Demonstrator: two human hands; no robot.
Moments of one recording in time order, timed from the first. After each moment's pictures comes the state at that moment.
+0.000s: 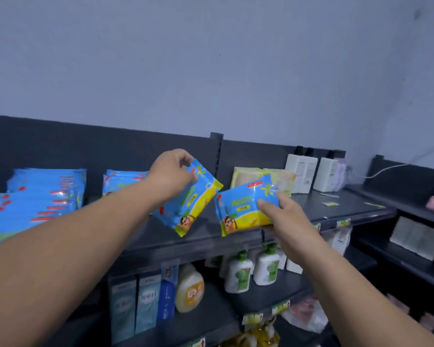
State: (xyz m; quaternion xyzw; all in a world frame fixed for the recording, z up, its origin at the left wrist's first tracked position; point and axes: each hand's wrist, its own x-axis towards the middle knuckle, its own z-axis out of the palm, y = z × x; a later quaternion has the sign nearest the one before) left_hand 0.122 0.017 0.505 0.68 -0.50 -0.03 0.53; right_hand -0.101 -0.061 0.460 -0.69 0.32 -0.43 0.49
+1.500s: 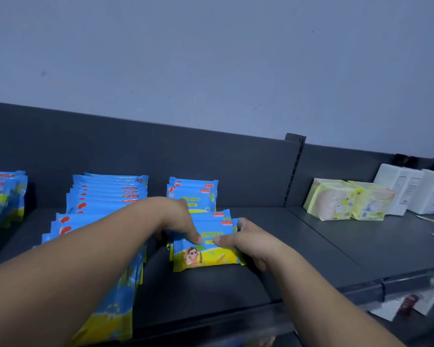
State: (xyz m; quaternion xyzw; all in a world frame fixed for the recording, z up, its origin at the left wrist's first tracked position) left_hand 0.331 0.004 0.453 0.87 -0.40 -0.25 0.10; right_hand 0.176 -0.110 0.402 -0.72 0.33 -0.13 0.59
